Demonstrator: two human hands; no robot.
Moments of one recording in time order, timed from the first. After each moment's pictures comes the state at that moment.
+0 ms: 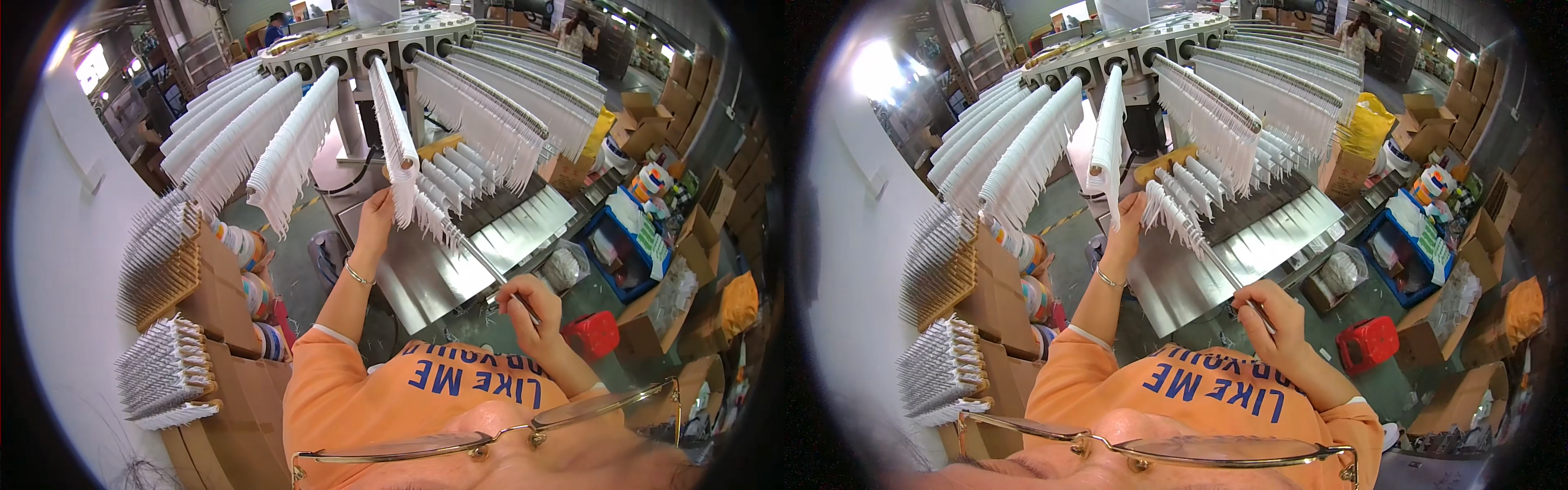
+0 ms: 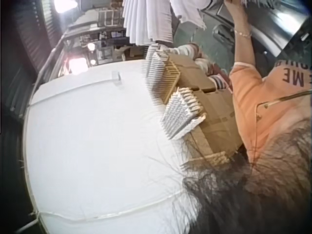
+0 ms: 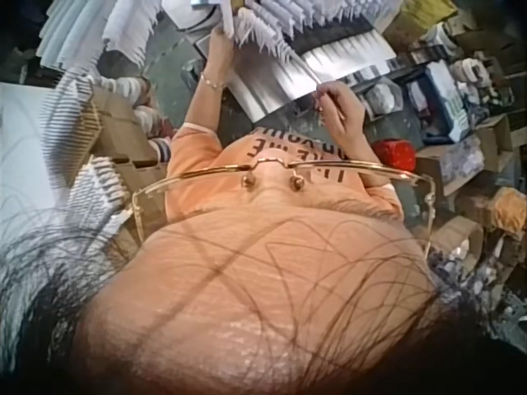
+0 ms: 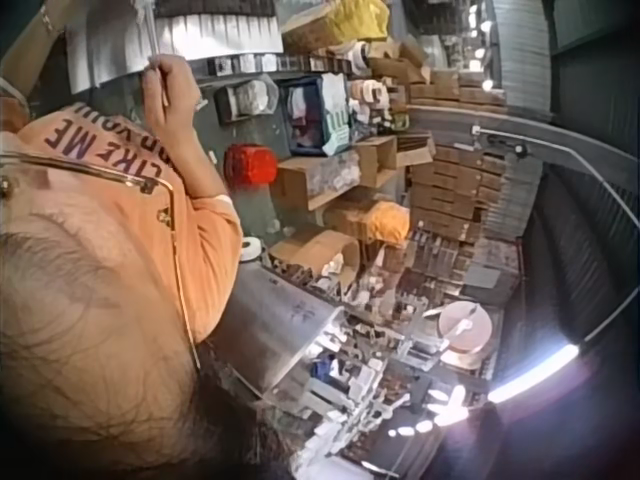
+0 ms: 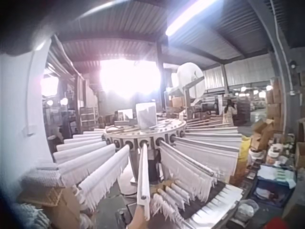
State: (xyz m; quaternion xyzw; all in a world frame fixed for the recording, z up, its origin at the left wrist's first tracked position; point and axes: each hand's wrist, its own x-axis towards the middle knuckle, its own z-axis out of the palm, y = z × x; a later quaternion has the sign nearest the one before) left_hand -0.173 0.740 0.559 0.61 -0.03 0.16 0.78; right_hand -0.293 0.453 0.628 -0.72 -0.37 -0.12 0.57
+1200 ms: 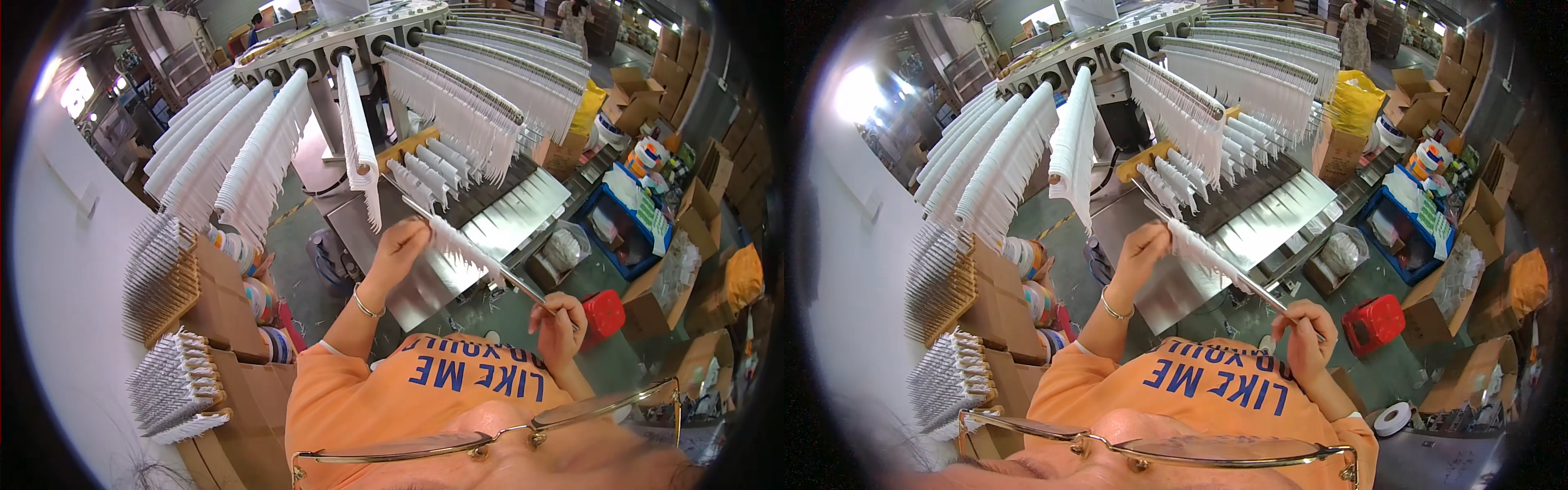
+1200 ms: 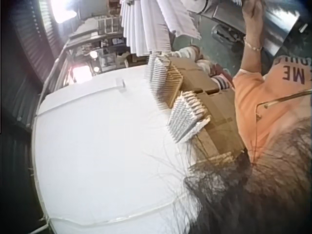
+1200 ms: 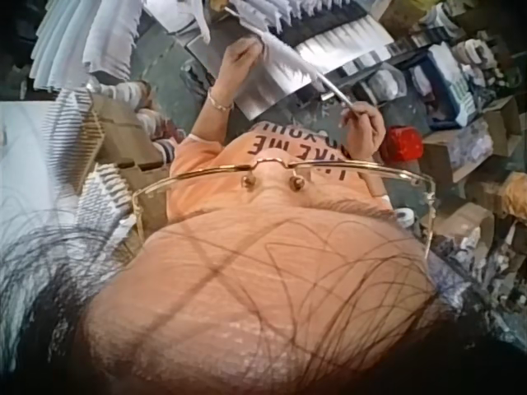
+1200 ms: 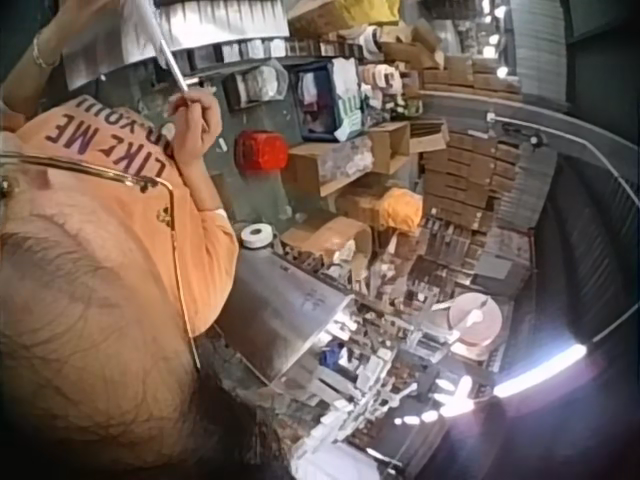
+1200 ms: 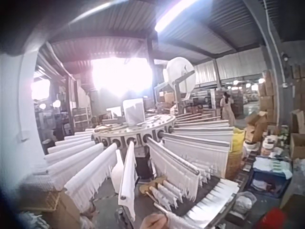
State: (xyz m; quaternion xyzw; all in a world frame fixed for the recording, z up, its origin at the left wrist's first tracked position) left_hand -0.228 0.687 0.582 0.71 -0.23 0.18 0.64; right_hand -0.317 0.412 0.574 -0.52 -0.24 -0.13 0.81
